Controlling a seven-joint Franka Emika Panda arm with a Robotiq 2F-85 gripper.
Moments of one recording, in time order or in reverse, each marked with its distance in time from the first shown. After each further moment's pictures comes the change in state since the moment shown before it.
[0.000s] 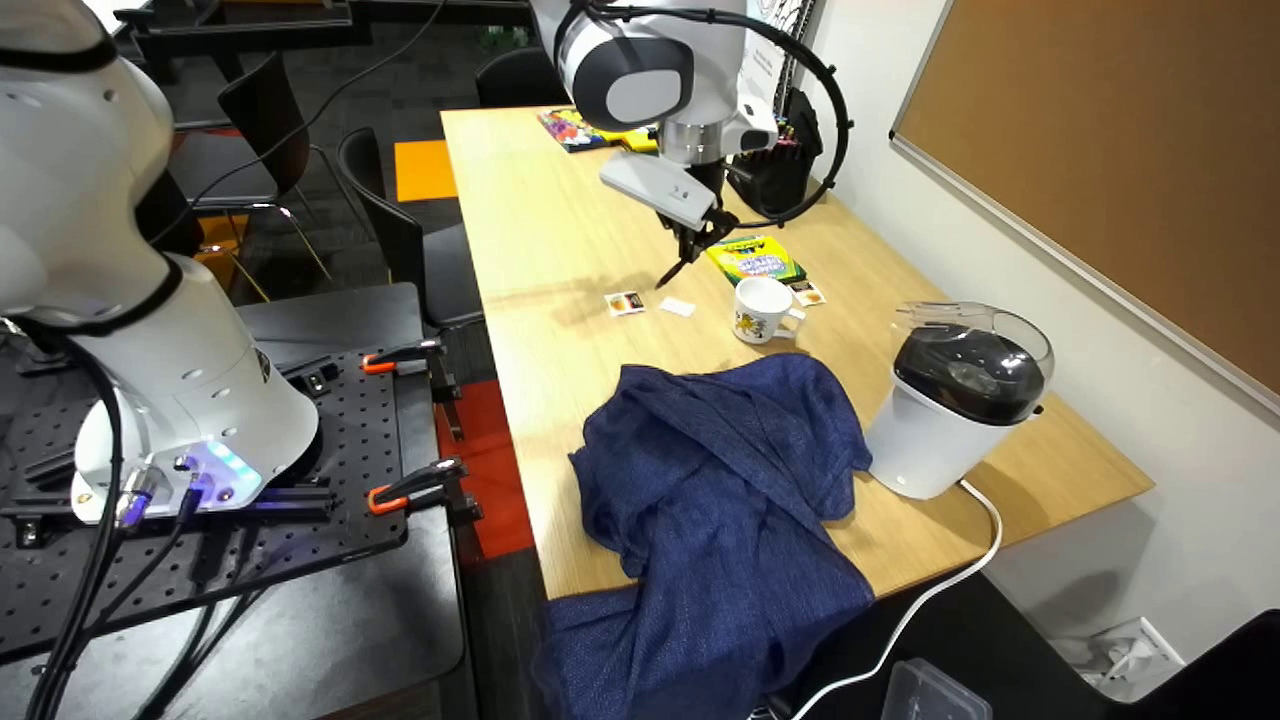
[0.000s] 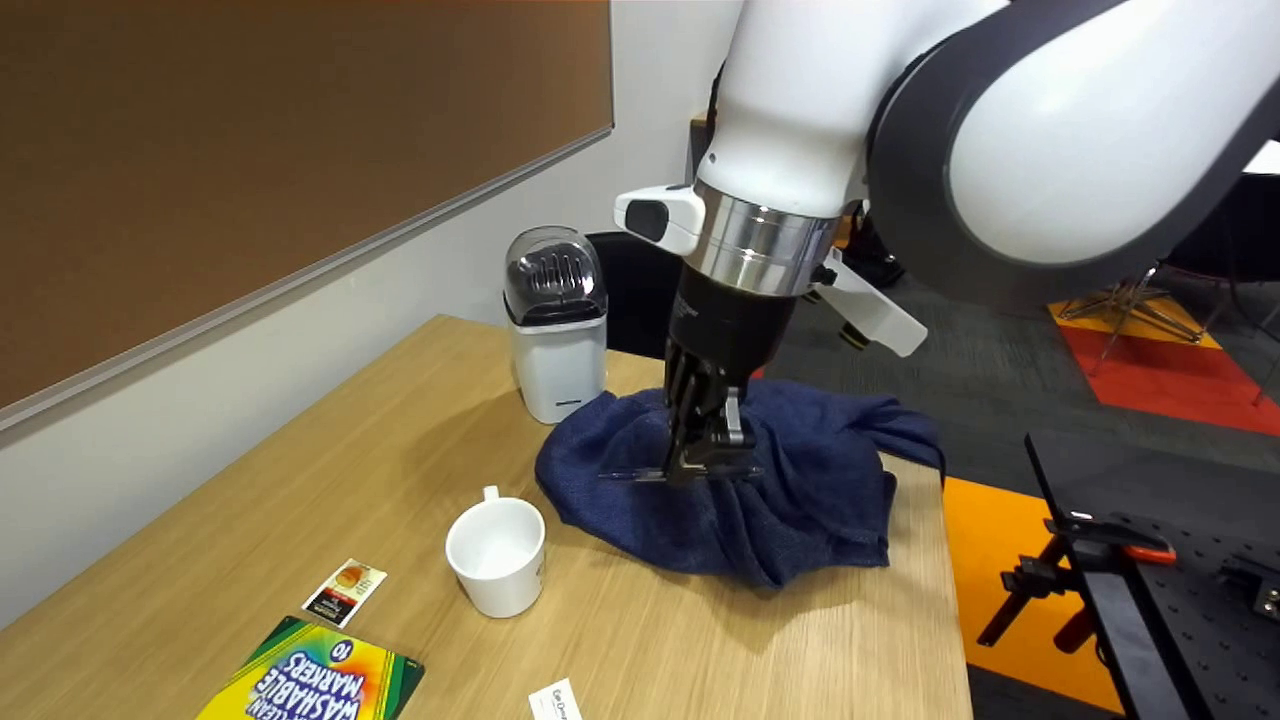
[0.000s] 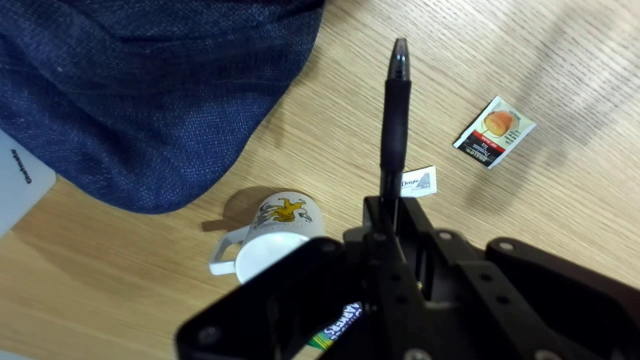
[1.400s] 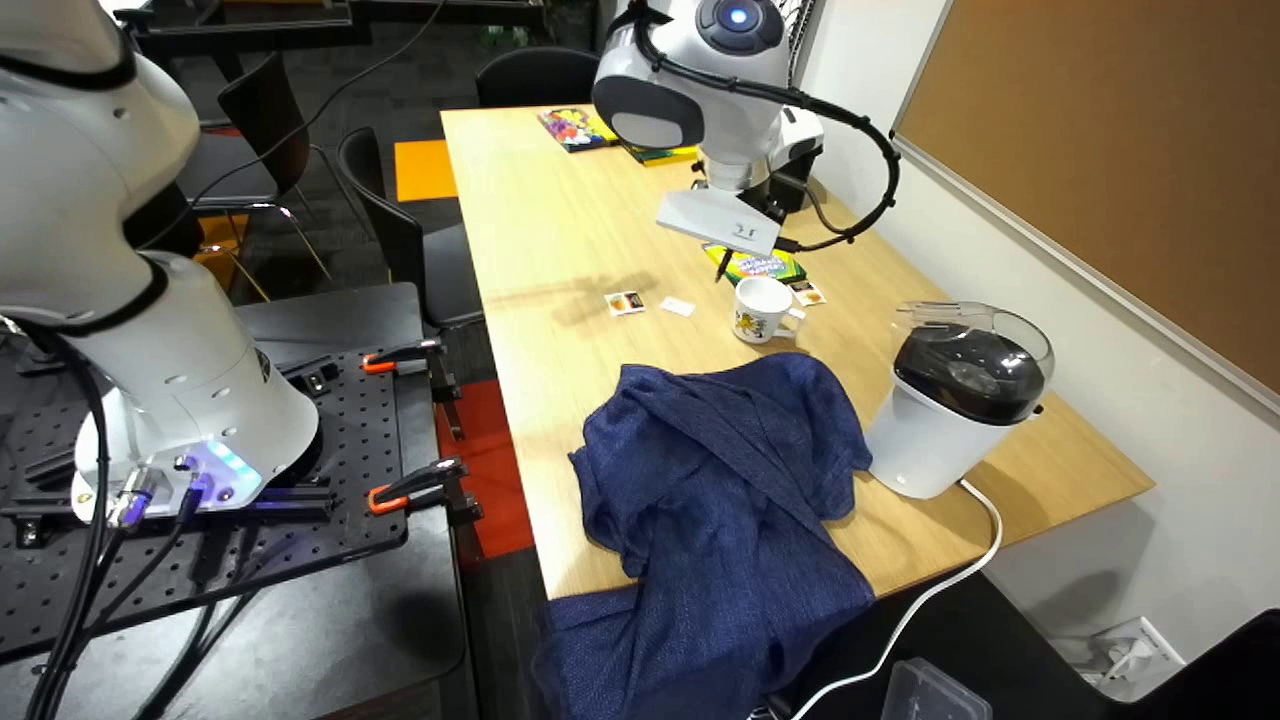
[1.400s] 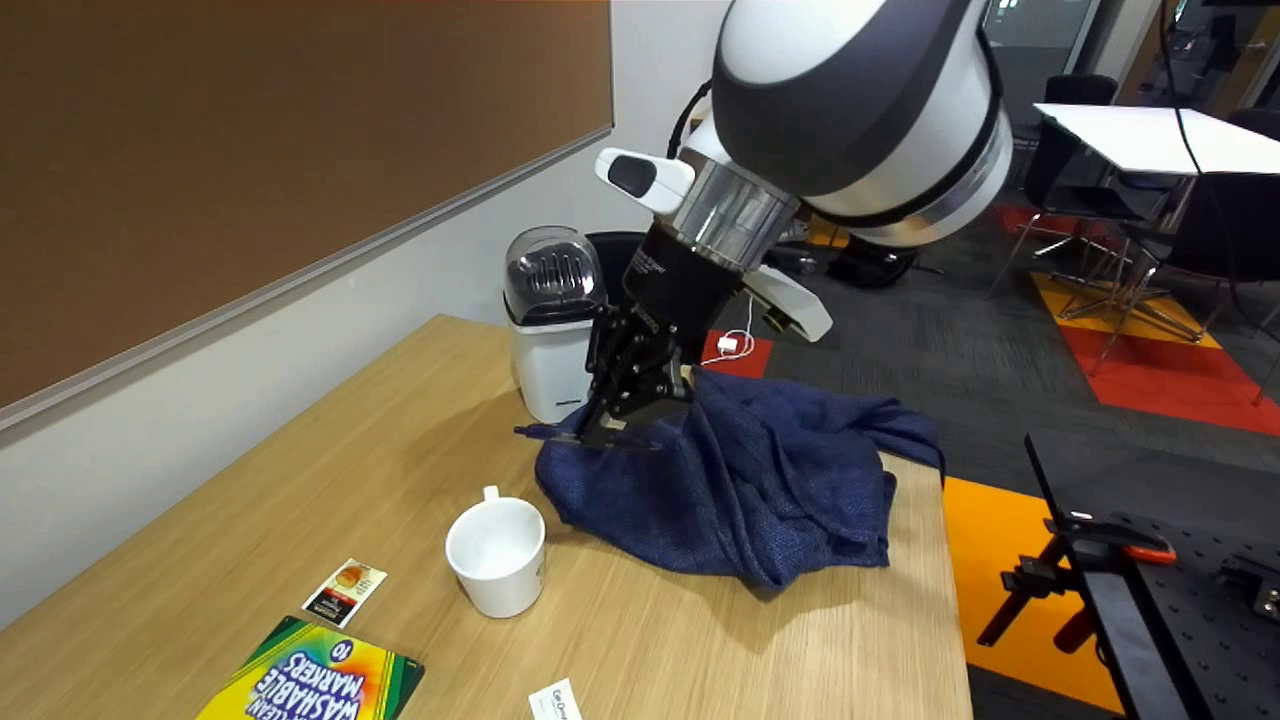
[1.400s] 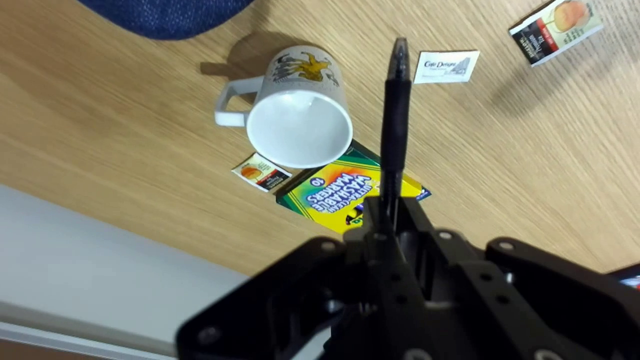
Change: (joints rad) arm -0.230 0.119 0.224 0.114 0.633 0.153 -0.859
